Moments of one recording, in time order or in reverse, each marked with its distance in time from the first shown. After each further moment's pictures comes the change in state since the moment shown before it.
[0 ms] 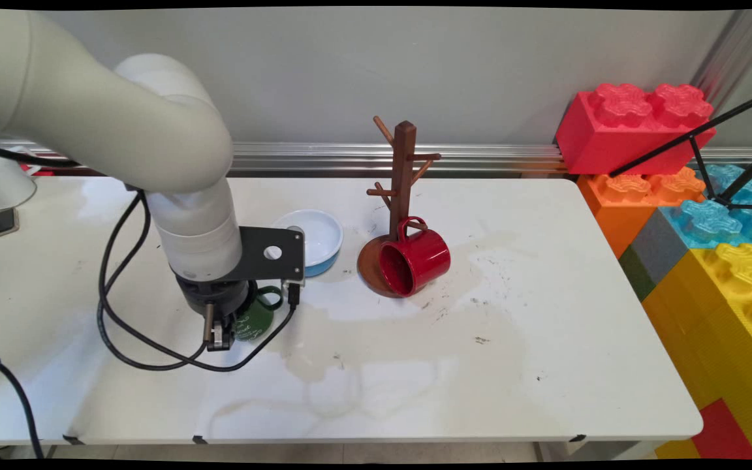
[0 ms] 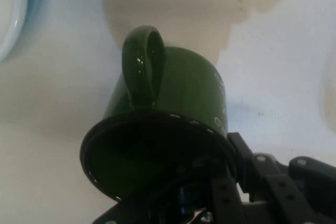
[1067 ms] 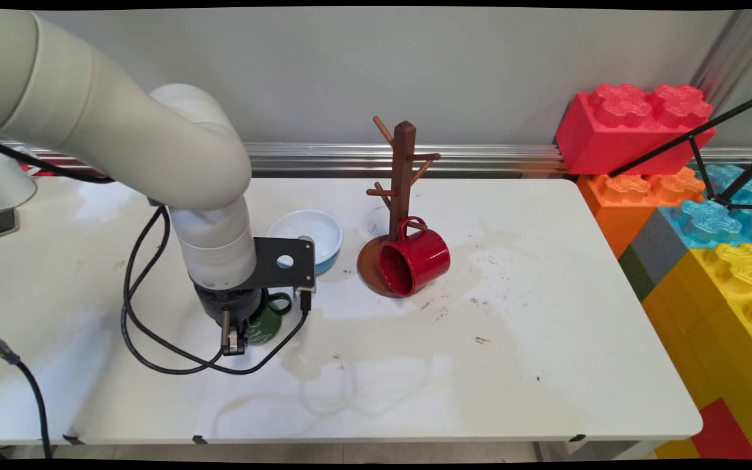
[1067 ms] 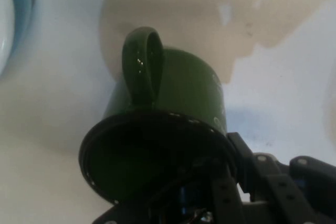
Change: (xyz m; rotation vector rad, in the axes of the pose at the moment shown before) arm 0.012 -0.004 0.027 -0.011 0.015 -0.006
